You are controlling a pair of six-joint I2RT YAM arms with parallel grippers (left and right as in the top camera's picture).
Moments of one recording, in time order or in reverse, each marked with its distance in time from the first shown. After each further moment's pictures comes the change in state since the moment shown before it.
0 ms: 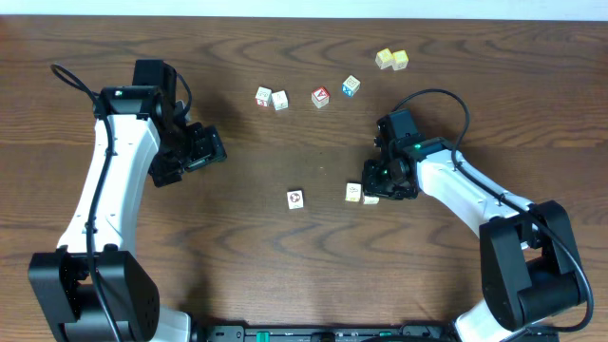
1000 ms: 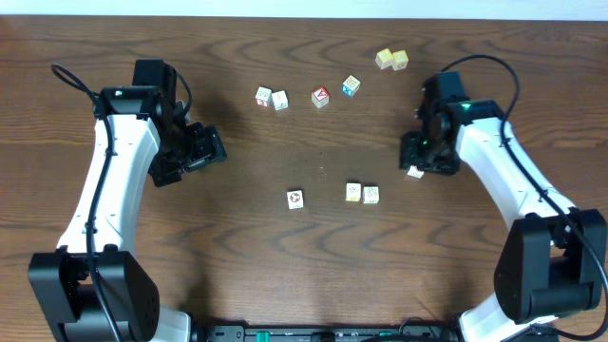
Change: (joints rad) left arm 0.000 0.000 0.000 0.000 0.000 0.000; right arm -0.194 0.000 0.261 -0.325 0.149 -0.173
